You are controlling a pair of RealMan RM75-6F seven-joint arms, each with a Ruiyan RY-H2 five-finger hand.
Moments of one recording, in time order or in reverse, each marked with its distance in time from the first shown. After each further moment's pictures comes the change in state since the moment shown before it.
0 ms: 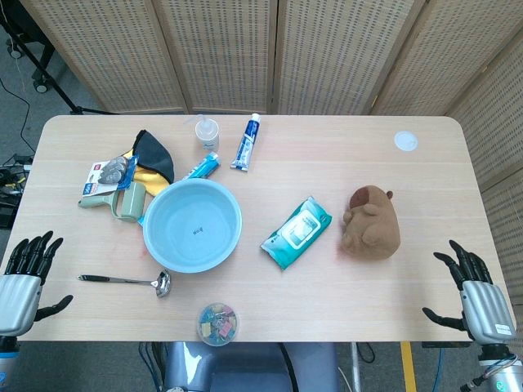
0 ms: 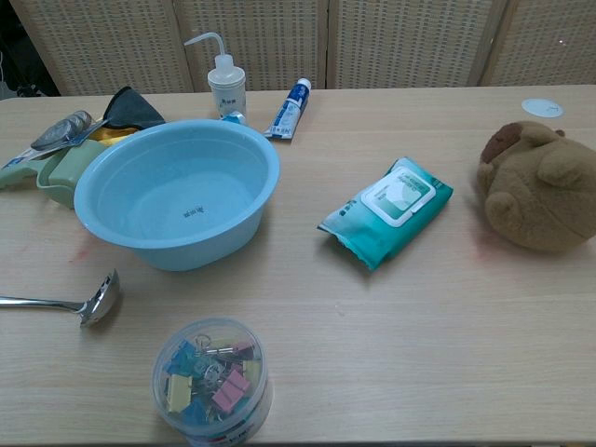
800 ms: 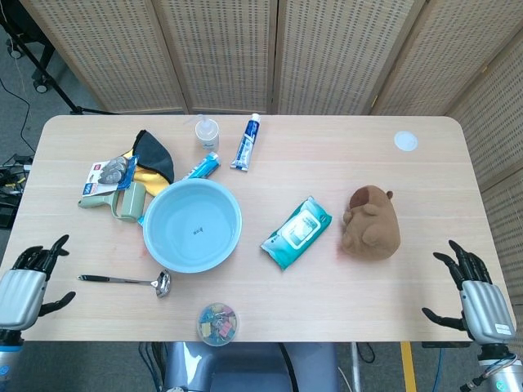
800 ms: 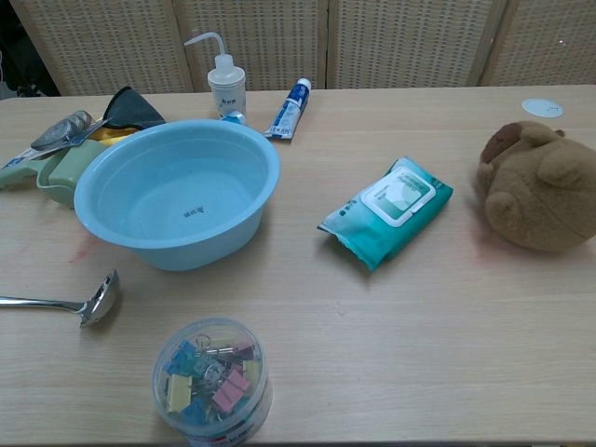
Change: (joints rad) left arm -0.029 -0.022 -0.013 0.044 0.000 -0.034 -0.043; right arm 0.001 0.000 0.000 -0.002 0.003 -0.005 0.004
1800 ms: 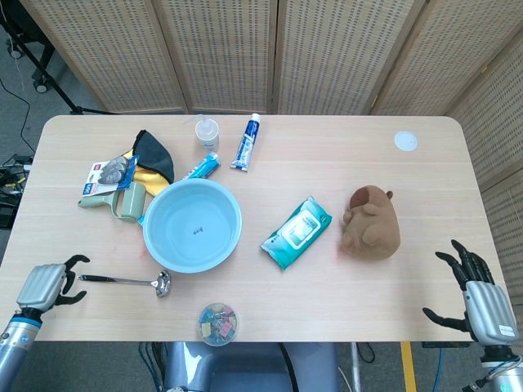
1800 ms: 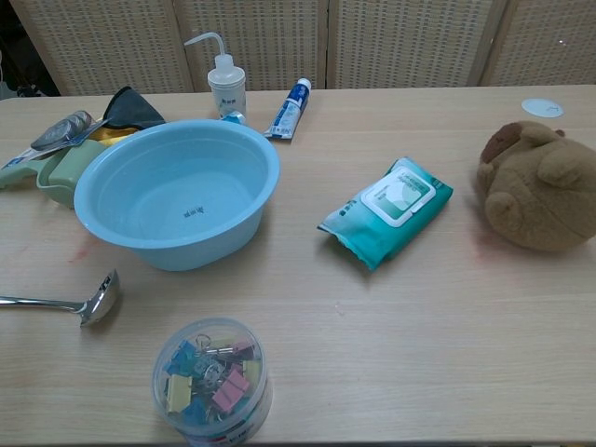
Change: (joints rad) left arm -0.124 -0.174 0.020 0.377 -0.152 -0.385 -0.300; right arm -0.008 0.028 0.000 -0.027 -0.010 0.014 0.047
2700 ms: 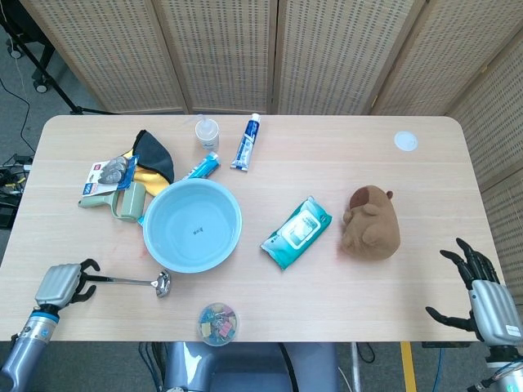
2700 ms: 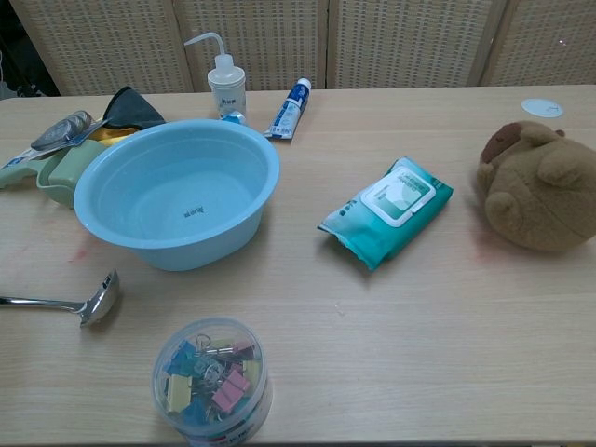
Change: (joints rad) left arm -0.030 -0.102 -0.010 0.072 -0.065 -0.081 0.084; right arm -0.002 0.030 0.003 -0.016 0.001 -0.001 0.044
